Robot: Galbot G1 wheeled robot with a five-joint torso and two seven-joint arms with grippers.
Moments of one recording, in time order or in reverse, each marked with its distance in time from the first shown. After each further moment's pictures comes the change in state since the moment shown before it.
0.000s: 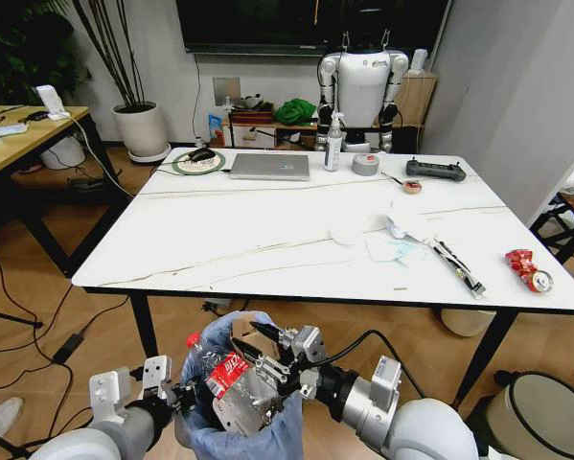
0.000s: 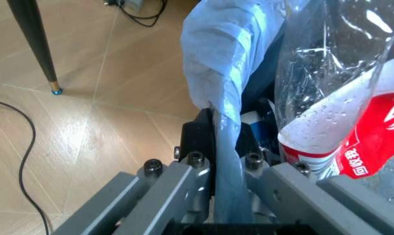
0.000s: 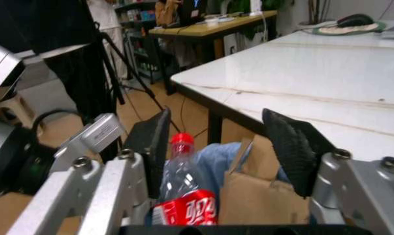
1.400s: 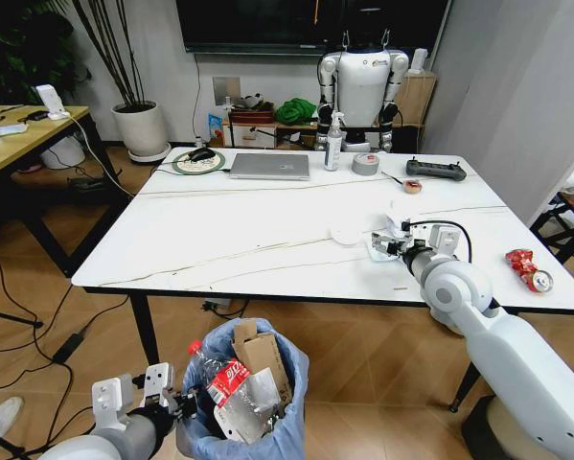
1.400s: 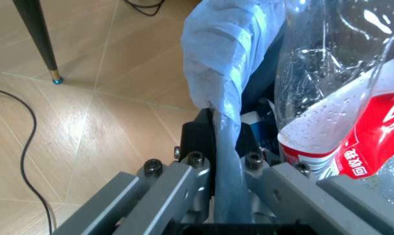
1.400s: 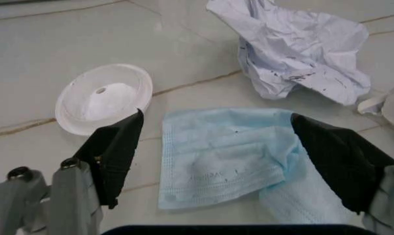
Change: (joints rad) left arm 0.023 -0.005 0.008 0.000 0.002 0.000 -0.008; right arm 0.409 0.010 0.274 -0.495 0.450 -0.318 0.606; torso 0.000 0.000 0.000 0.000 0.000
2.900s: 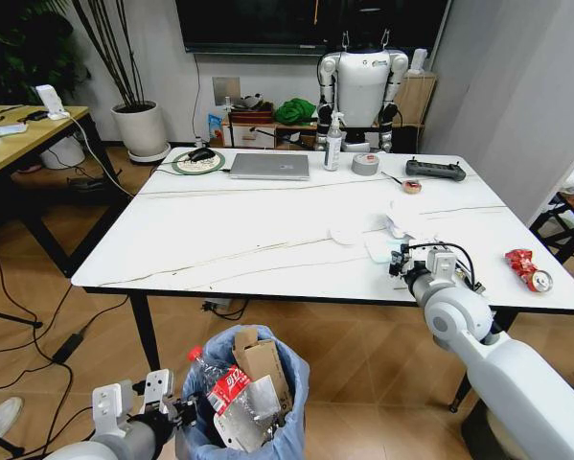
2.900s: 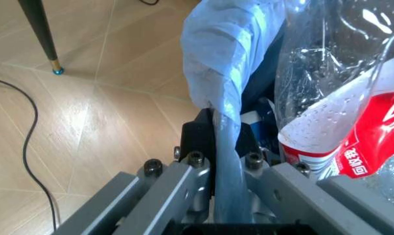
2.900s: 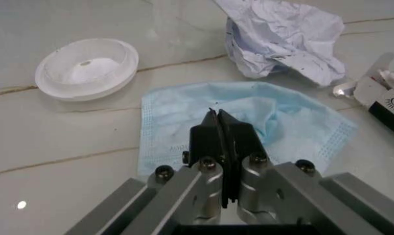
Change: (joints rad) left arm 0.031 0.005 0.000 0.000 0.004 0.000 0.007; right arm -0.104 -0.012 0.002 0.013 -0.146 0.064 -0.052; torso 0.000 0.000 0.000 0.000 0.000
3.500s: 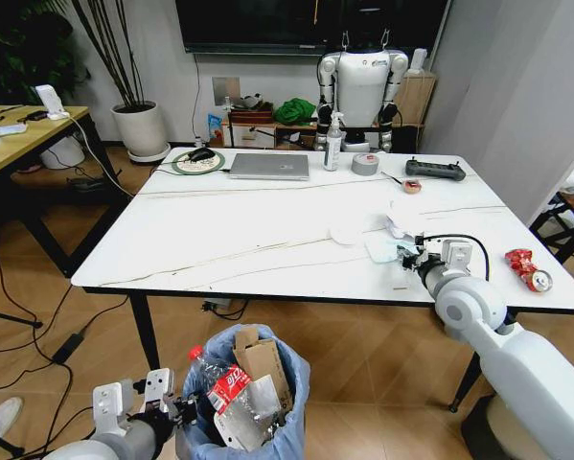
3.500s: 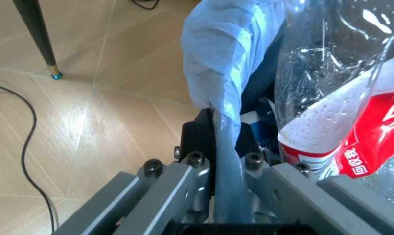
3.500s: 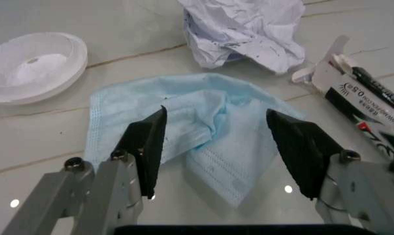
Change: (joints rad) left arm -0.009 0.005 0.003 0.000 0.001 0.000 0.002; right arm 0.034 -0.037 0.027 -0.003 0.115 -0.043 0.087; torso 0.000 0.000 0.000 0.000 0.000
